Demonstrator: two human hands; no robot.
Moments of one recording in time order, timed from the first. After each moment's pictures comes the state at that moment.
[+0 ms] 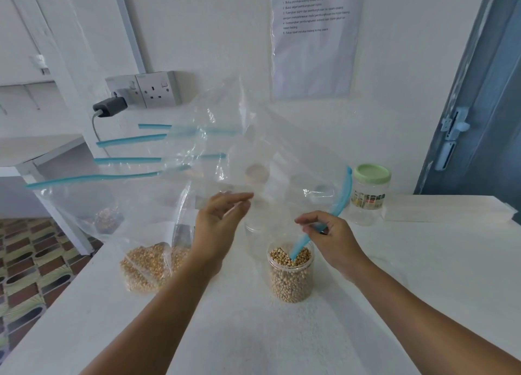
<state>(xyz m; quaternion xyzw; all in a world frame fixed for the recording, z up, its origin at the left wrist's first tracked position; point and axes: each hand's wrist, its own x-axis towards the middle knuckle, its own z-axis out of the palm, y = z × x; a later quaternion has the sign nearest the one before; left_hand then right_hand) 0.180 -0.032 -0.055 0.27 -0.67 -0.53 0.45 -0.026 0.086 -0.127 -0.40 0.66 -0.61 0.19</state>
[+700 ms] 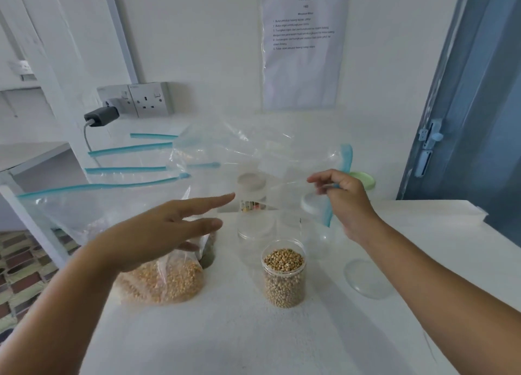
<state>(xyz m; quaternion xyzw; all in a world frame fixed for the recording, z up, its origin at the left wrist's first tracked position) 0.266 -0.041 0.044 0.19 -0.87 -0.46 0.08 -0.043 0.093 -0.031 -0.34 0.65 -0.67 0.12</state>
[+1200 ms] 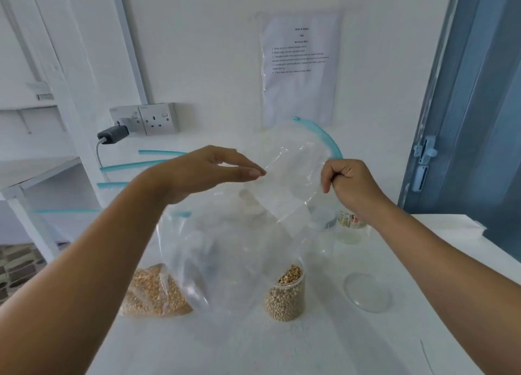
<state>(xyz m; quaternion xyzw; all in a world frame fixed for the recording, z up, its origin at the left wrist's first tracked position) 0.202 -0.035 0.124 0.17 -0.91 -0.35 0.12 -0.057 0.111 0.028 -0.47 0.69 -0.55 0.01</state>
